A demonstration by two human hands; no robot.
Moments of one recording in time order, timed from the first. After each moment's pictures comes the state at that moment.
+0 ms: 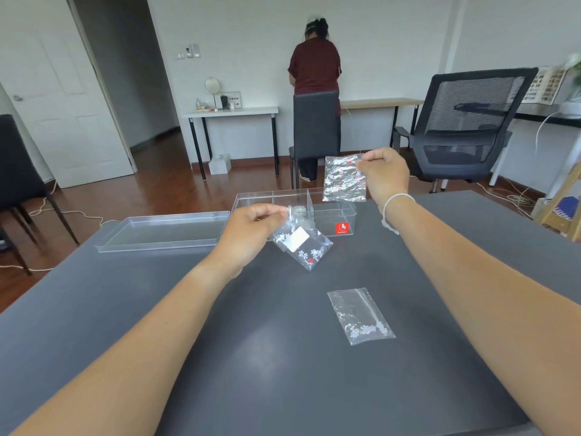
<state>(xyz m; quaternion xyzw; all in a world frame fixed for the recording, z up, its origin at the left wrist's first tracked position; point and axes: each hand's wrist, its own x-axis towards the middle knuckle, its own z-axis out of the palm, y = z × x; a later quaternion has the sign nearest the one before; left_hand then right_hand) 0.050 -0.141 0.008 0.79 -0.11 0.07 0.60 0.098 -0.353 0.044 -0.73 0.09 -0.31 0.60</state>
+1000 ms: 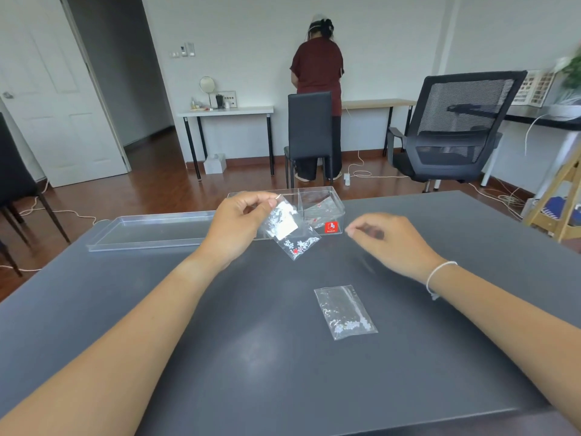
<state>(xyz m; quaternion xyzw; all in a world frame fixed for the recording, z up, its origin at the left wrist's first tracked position) 0.046 -0.144 0.019 0.79 -0.18 0.15 0.57 0.017 -0.384 -0.010 -0.91 -0.12 -0.16 0.36</state>
